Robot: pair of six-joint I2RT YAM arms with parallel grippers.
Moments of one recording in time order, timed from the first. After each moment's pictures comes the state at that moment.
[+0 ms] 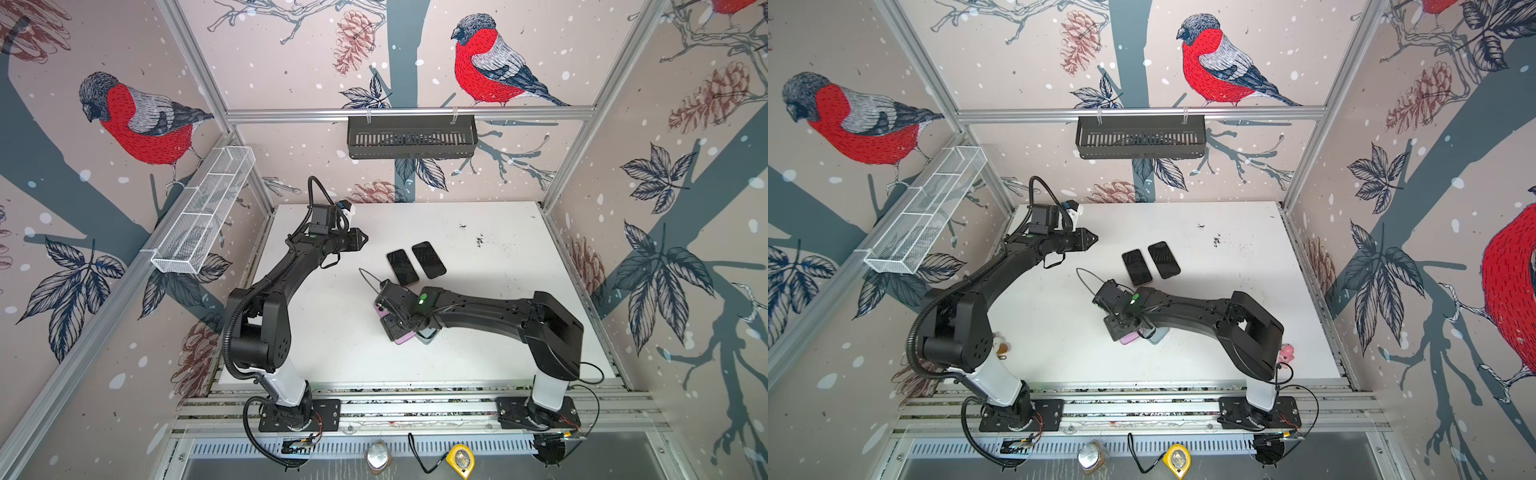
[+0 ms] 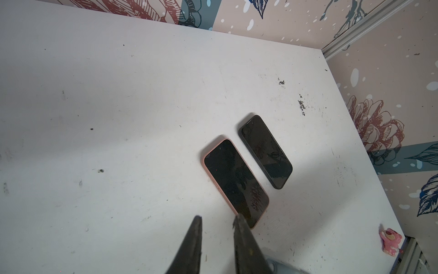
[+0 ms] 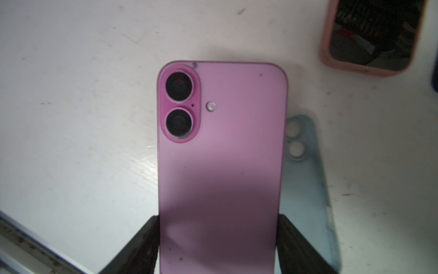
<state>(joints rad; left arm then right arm) -0.17 1.68 1.29 -0.34 0.46 -0.21 1.11 1.83 1.30 -0.66 0.14 0.48</state>
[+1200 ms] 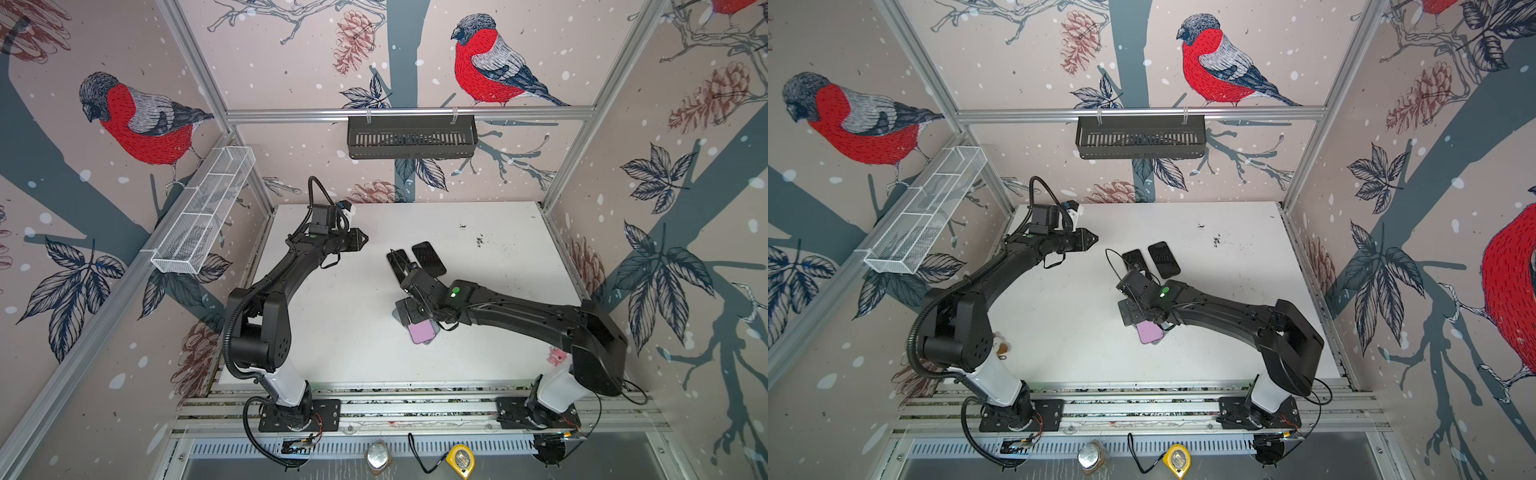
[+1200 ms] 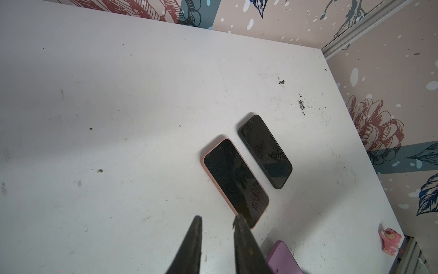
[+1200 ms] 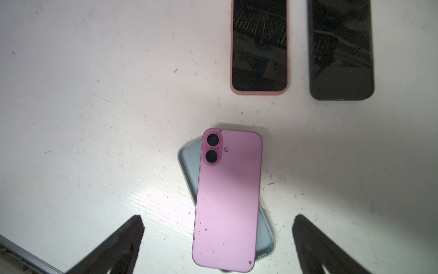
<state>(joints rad) -0.17 1.68 1.29 -0.34 0.47 -0.21 1.02 1.59 1.16 -0.59 0.22 0.52</state>
